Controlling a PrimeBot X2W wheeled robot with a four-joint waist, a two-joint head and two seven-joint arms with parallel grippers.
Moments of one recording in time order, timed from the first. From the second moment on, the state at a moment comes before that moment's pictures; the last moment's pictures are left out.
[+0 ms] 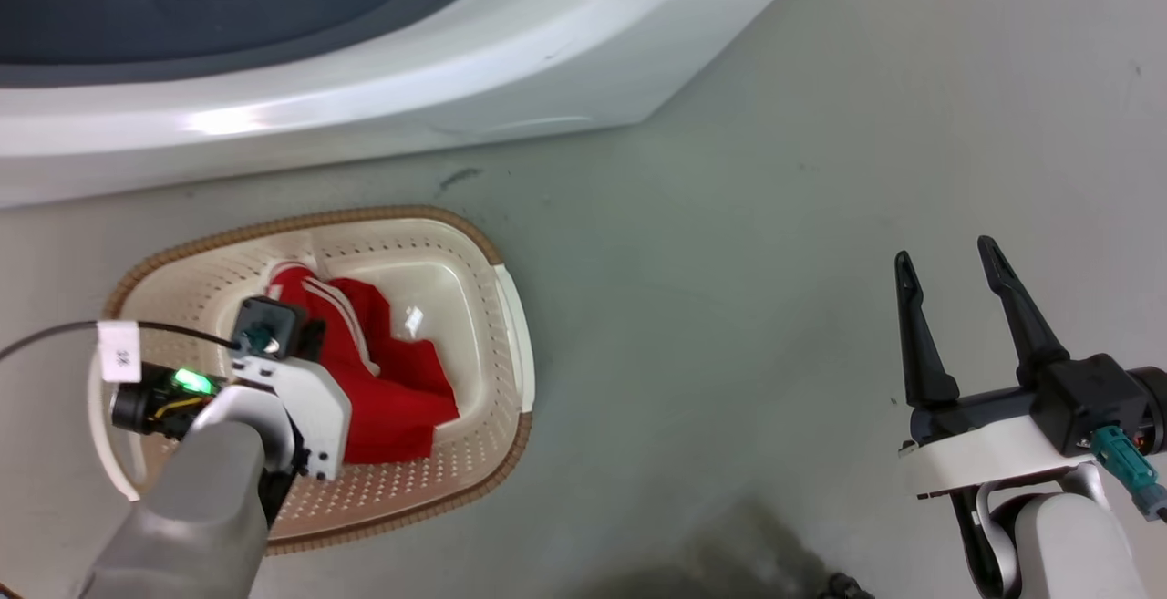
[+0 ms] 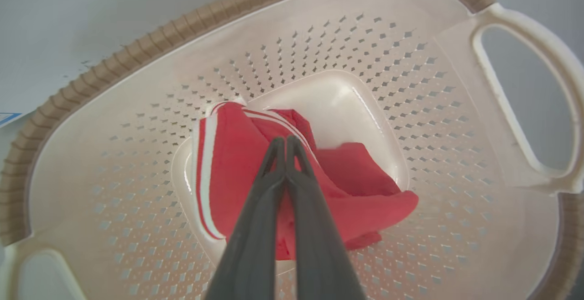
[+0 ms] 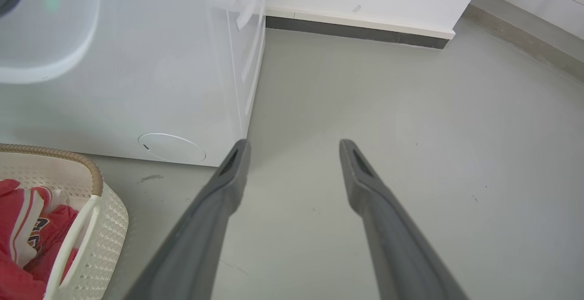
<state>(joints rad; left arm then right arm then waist) -0.70 0.33 -0.56 1.13 -0.38 -0.10 -0.23 -0.17 -0.05 0.00 0.08 -0.03 0.13 -0.26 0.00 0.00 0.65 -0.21</state>
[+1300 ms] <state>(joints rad) -0.47 0.29 -0.38 0.82 -0.39 -0.07 -0.26 -0.13 -0.05 -0.02 0.15 -0.04 0.13 -0.26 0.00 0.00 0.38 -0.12</state>
